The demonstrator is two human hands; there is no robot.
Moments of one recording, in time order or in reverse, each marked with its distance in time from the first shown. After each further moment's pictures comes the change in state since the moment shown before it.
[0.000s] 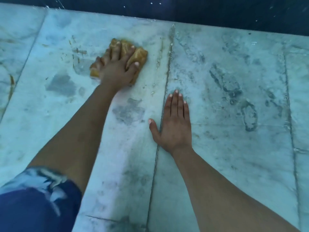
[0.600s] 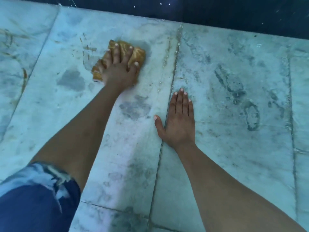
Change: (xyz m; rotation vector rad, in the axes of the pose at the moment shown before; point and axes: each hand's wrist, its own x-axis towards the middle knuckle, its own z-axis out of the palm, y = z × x) left_hand -0.008 -0.012 0.001 0.003 -0.044 -0.129; right_hand 0.002 0.000 -0.003 0.013 -0.008 -0.006
